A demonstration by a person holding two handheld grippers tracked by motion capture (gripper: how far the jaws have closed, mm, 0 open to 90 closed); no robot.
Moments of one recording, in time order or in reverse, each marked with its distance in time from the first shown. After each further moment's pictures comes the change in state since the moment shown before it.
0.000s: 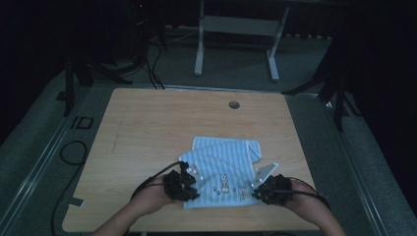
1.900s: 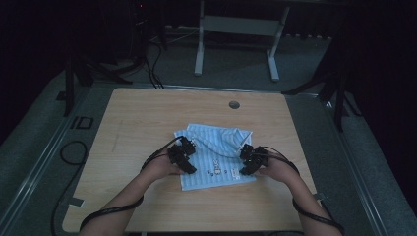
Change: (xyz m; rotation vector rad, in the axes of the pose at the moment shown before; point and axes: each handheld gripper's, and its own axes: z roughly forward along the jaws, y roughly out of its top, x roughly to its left) left arm 0.128 0.020 0.037 0.078 0.204 -0.175; right arm -0.113 0.041 0.093 0.138 0.021 0.143
